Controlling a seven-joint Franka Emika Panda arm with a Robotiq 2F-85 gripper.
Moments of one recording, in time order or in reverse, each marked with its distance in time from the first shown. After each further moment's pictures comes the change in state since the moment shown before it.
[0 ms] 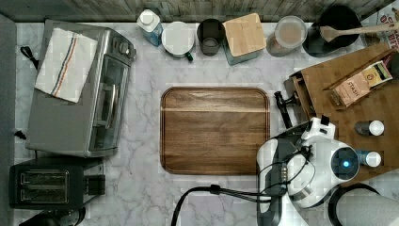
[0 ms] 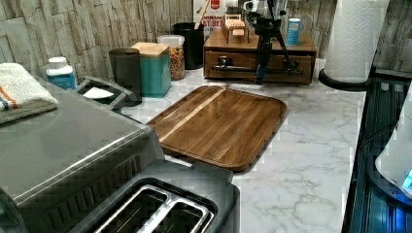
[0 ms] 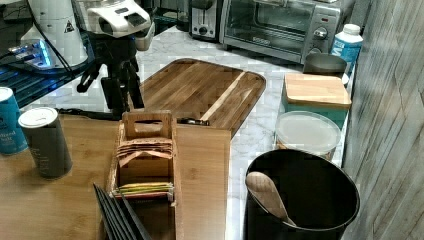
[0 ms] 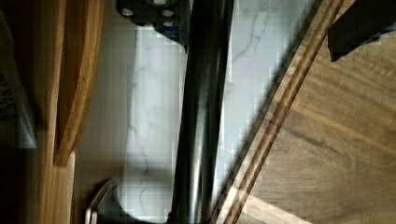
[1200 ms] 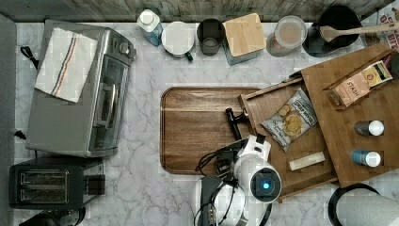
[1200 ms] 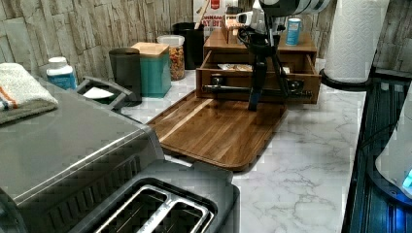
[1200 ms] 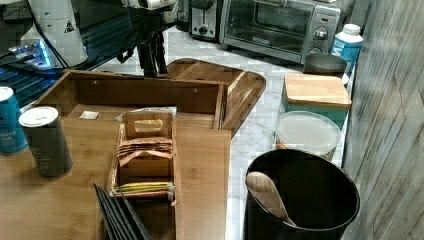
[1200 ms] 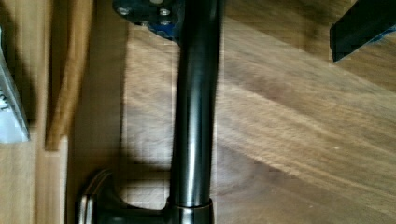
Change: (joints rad) arm 0.221 -0.264 0.097 -0.365 -0.086 0.139 0.447
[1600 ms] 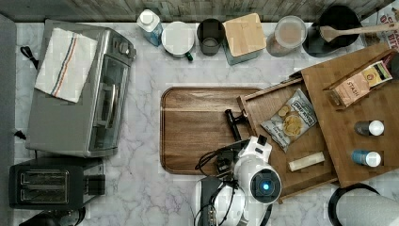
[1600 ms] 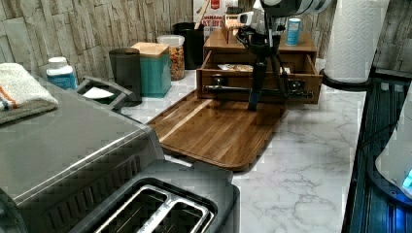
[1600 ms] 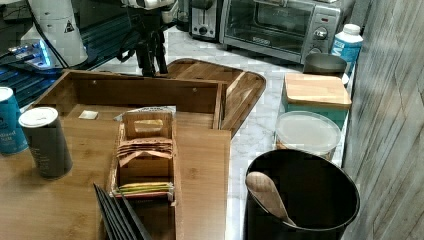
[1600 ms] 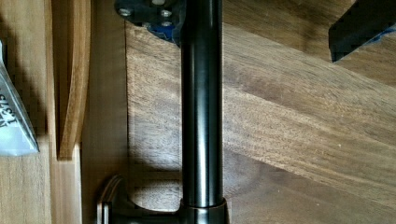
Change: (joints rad) arm -0.004 -0.004 0.000 0.000 -0.004 0.002 0.031
